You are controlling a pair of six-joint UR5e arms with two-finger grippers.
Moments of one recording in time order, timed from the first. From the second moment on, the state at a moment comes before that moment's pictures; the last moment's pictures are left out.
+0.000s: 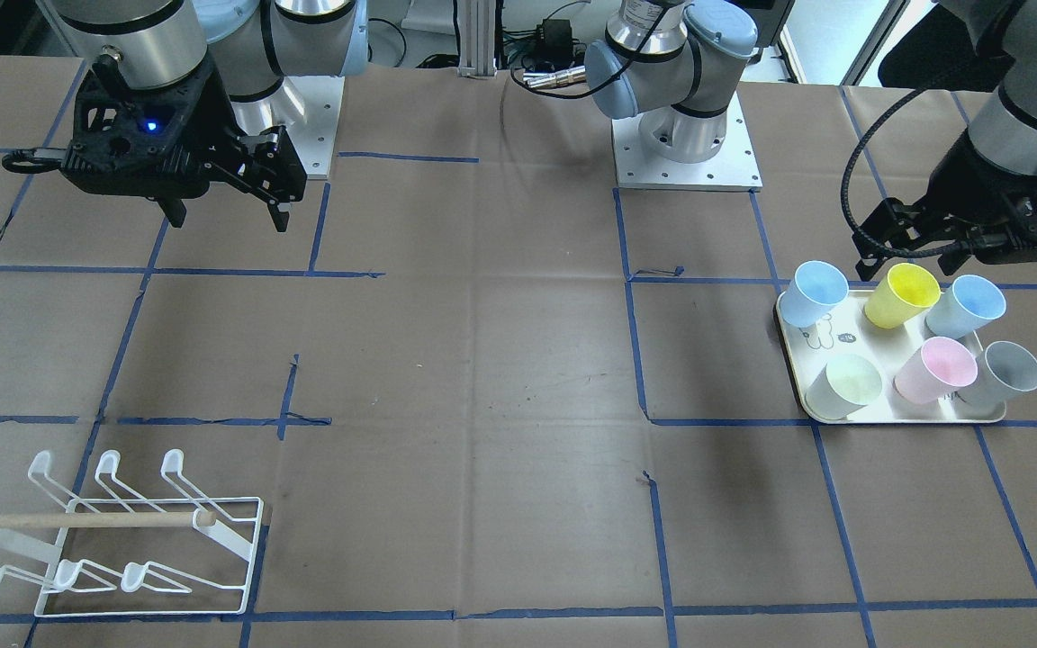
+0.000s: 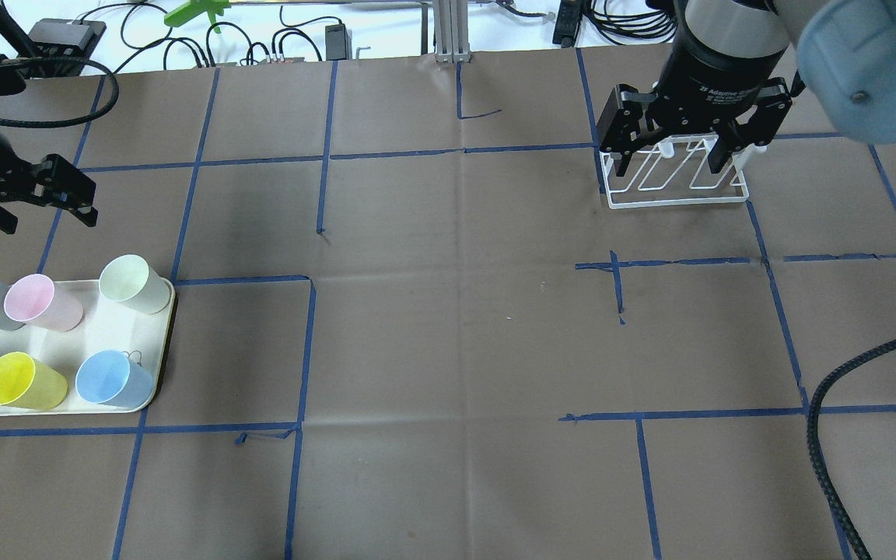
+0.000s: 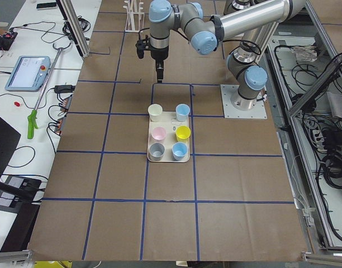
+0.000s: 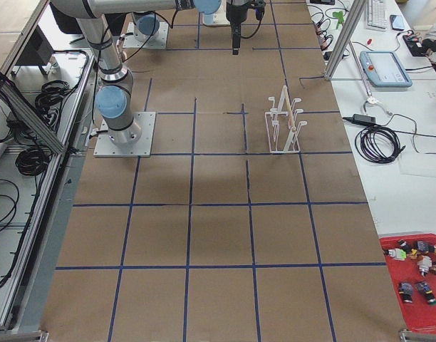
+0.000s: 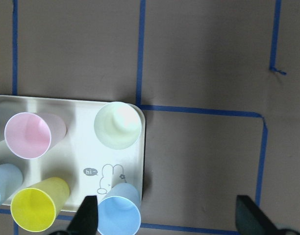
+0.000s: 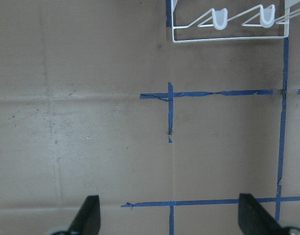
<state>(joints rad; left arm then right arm) -1.14 -1.54 -1.73 -1.40 1.60 0.36 1.63 -1.56 1.53 -1.56 -1.58 0.08</state>
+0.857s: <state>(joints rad) -1.18 -1.67 -1.75 -1.30 1.59 0.38 1.63 -1.56 1.53 -1.56 -1.58 0.08</state>
